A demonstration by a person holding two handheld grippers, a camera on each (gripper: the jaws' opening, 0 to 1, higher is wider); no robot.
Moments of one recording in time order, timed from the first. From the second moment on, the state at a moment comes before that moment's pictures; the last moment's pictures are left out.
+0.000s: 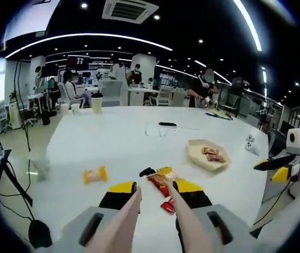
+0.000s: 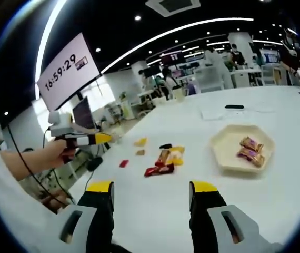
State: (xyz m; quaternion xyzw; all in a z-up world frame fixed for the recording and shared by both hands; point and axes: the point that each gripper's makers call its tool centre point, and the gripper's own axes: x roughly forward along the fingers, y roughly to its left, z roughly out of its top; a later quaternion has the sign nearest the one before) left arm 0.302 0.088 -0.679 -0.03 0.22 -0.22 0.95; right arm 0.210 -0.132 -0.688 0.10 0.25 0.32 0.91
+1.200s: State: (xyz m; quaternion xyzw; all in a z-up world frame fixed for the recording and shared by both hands) left arm 0.305 0.149 -0.739 -0.01 0.27 -0.13 0.95; right arm 0.202 -0.145 -0.694 0.11 0.25 0.28 0.92
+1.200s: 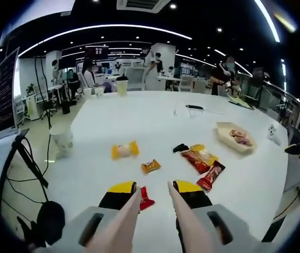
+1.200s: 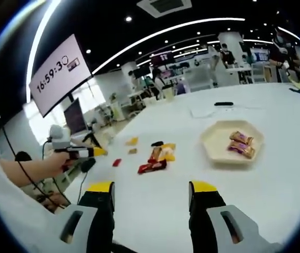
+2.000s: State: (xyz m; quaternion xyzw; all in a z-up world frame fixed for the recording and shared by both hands) left arm 0.321 0.150 -0.774 -0.02 0.31 -0.12 0.94; right arm 0.210 -0.151 -0.705 0.11 0.27 0.27 0.92
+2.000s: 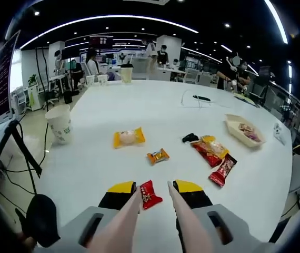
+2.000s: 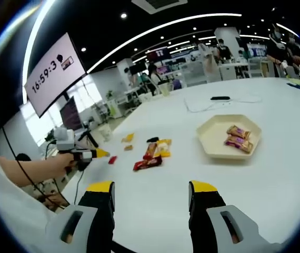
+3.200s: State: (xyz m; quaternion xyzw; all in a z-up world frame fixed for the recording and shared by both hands) left arm 0.329 0.153 -0.804 0.01 0.33 -0.13 0.93; right arm 0.230 -0.147 -0.710 0.12 0.28 0.26 0.92
